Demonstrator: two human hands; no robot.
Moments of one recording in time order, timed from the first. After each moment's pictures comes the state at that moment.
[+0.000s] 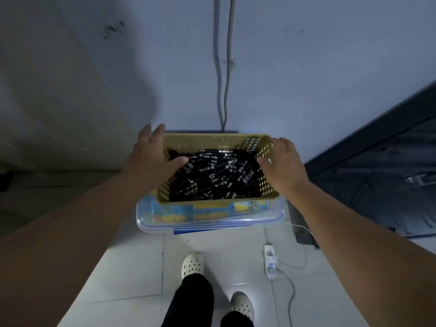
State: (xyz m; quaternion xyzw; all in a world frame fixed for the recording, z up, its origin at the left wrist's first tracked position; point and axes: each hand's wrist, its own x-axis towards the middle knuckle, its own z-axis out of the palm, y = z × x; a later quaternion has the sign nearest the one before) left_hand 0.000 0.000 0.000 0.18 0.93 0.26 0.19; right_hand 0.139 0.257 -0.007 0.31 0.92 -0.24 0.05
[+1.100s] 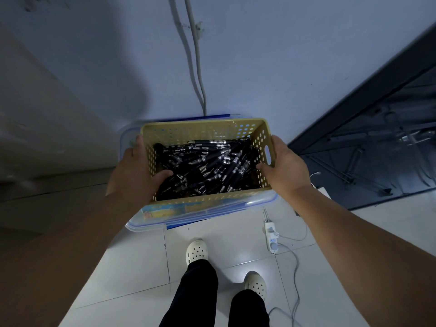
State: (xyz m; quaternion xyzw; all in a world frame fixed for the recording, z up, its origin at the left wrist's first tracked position) left_hand 0.020 0.003 -0.041 0.20 0.95 0.18 0.17; right_hand 0.186 0.260 -0.032 0.38 0.88 -0.27 0.04
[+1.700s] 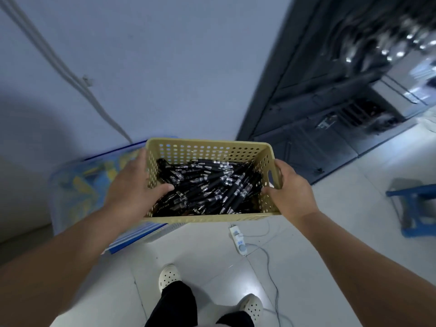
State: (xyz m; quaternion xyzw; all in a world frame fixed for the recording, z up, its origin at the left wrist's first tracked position) left_hand 0.147 0.114 0.048 0.36 0.88 0.25 0.18; right_hand 0.394 0.309 0.052 0.53 0.79 -0.29 -0.04
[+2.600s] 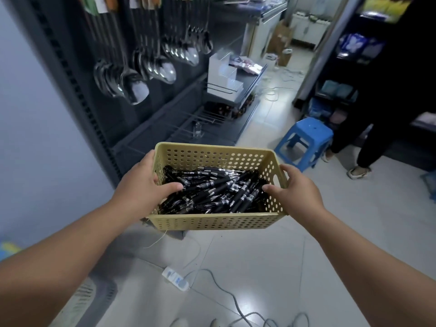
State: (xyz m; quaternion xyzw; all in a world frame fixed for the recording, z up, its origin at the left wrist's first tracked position) left_hand 0.434 0.340 0.139 0.62 0.69 0.26 0.26; right_hand 0.743 0.349 0.135 0.76 0.56 -0.23 -0.22
